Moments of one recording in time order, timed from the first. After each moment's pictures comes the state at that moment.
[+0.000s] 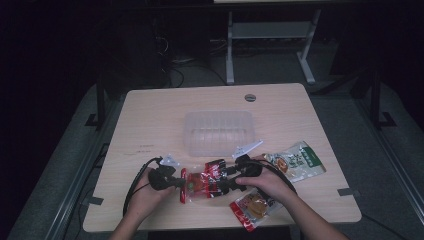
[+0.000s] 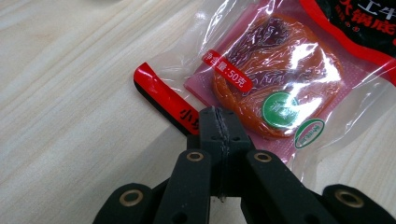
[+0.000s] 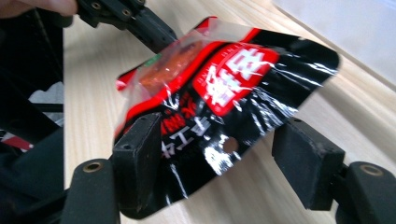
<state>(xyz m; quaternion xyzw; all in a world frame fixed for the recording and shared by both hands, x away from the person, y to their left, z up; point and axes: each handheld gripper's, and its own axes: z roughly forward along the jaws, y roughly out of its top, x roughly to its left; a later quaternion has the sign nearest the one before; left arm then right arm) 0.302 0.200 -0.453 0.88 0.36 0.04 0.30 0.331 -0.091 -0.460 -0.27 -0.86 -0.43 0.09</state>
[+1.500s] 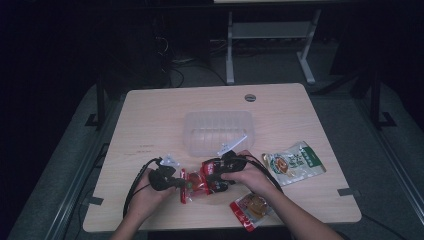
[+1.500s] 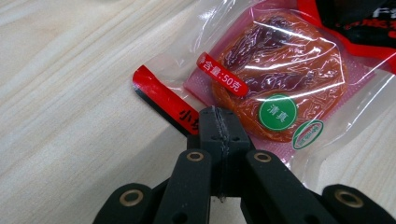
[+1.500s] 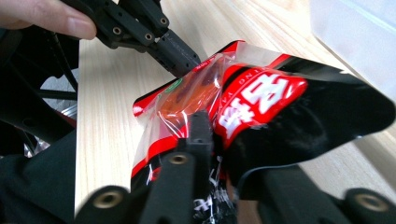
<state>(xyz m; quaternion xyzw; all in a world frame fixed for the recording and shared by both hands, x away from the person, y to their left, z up) 0.299 0.199 -0.453 0.87 0.38 0.04 0.30 0.343 -0.055 -0.451 -0.23 -0.88 -0.42 0.10</state>
